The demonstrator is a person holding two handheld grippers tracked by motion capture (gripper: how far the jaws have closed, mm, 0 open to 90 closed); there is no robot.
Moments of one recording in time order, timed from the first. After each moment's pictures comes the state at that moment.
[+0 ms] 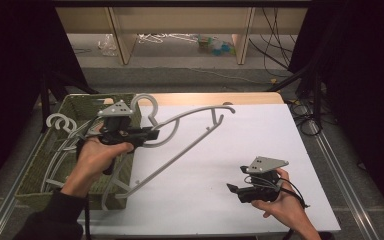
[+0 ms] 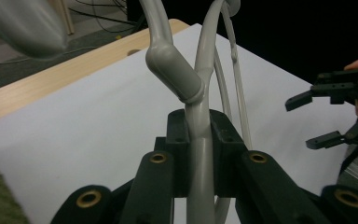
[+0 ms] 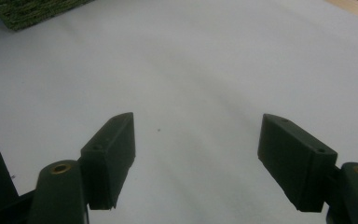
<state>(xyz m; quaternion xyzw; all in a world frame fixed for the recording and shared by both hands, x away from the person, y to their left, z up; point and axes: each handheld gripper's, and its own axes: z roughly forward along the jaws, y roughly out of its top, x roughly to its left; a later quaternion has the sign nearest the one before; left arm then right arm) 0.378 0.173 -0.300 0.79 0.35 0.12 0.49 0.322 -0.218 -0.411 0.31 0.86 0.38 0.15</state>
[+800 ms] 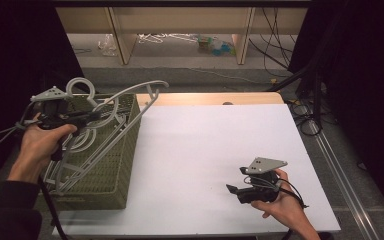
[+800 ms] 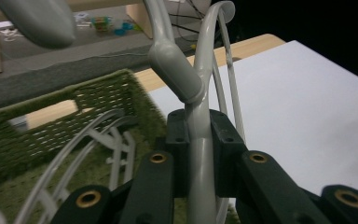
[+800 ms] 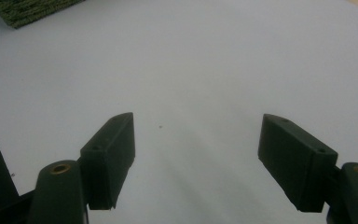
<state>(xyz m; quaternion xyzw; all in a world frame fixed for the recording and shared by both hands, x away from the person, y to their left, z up) 0.406 0.305 -0.298 0.74 0.45 0.21 0.45 0.323 -0.217 -0.416 0.32 0.86 0.38 0.14</state>
